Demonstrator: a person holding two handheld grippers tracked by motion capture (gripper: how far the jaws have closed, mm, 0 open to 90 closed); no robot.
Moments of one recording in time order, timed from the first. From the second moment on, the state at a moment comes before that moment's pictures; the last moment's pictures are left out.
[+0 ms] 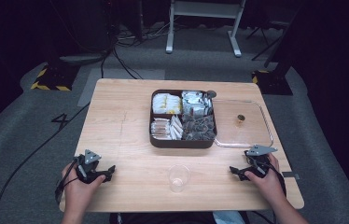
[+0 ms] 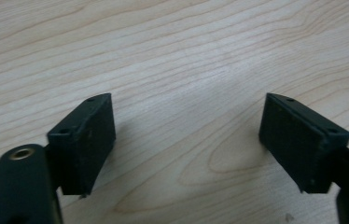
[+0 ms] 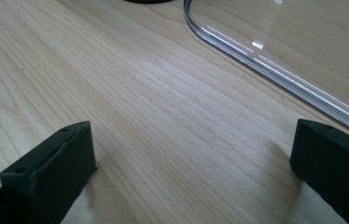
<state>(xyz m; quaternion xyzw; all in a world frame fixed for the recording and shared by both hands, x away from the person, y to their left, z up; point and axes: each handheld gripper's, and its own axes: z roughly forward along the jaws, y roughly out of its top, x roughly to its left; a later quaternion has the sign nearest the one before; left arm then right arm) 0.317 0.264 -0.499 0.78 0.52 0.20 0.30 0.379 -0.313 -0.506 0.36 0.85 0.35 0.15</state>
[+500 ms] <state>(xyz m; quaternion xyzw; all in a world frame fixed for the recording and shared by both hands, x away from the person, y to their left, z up) 0.301 0.252 -0.454 0.77 0.55 0.17 0.28 0.379 -0.313 -0.506 0.36 0.85 0.35 0.15</state>
